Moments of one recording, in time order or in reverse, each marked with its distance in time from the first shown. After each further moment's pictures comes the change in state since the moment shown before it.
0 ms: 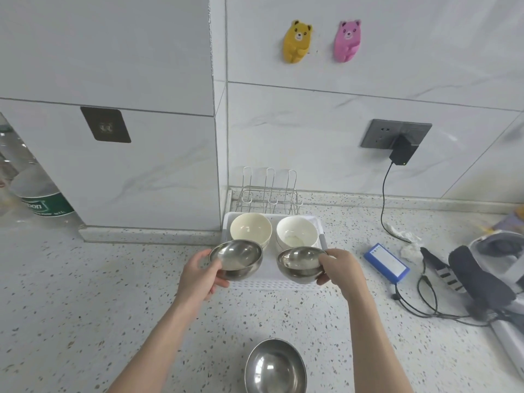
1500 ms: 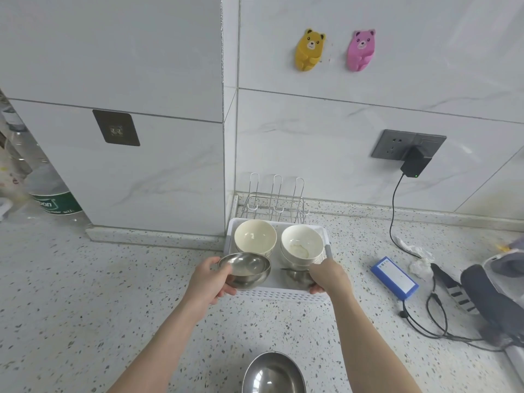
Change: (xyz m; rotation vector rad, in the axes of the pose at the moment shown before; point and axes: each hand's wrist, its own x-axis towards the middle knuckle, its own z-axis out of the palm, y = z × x) left_hand 0.011 0.008 0.011 0.125 -0.041 -0.091; right_hand 0.037 -0.015 0.029 -0.297 -0.058 0.145
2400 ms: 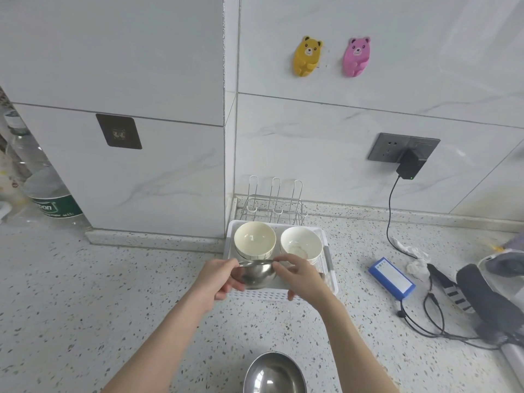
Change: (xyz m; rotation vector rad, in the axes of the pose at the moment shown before) left_hand 0.009 0.013 0.006 -0.068 -0.143 -0.083; right_hand -0.032 -0.006 0.026 0.296 -0.220 -0.524
